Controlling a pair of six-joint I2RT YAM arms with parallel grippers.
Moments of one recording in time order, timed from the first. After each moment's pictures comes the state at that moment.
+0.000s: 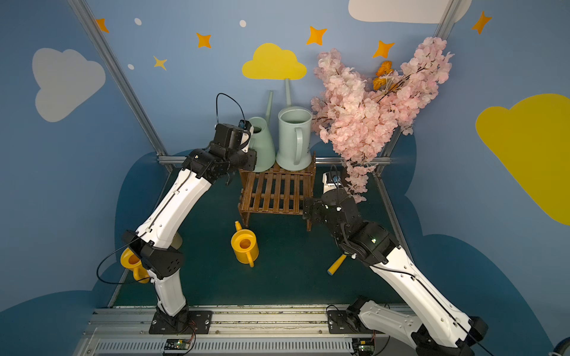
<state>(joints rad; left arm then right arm) -0.52 1.89 2.26 -0.93 -0.18 -0.14 0.78 1.03 1.29 -0.76 0.44 0.39</state>
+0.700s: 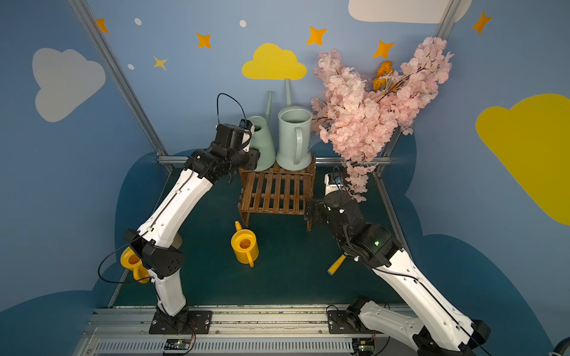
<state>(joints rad) -0.52 1.89 2.23 -0.89 -0.18 -0.13 0.78 1.00 1.28 -0.76 0.44 0.38</state>
